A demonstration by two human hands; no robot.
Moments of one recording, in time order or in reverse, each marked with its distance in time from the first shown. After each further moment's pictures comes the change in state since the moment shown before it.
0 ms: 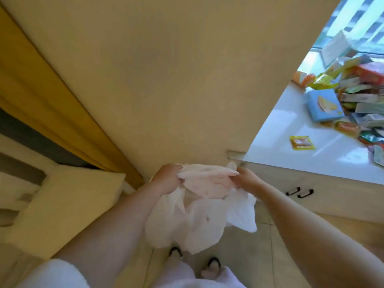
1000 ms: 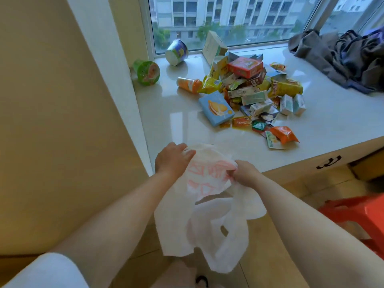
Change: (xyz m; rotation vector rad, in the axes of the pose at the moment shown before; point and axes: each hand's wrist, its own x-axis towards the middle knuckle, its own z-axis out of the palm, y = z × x) left_hand 0.172 0.352 0.045 0.090 0.155 0.389; right_hand 0.024 0.166 -0.260 -0.076 0.325 0.342
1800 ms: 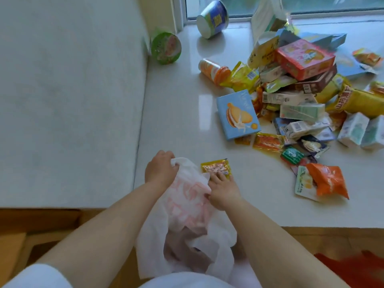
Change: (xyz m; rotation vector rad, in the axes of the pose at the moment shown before) left_hand 0.140 0.006 0.087 0.119 -0.024 -0.430; right_hand 0.204 0.017 0.027 -0.784 -0.355 -0.517
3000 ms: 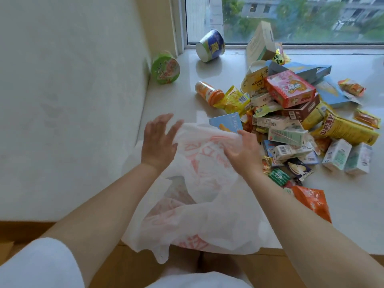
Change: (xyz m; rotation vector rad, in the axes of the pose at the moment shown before) left_hand 0.048 0.048 -0.061 0.220 0.494 0.484; right_hand -0.032 0.092 -0.136 0.801 0.830 0.155
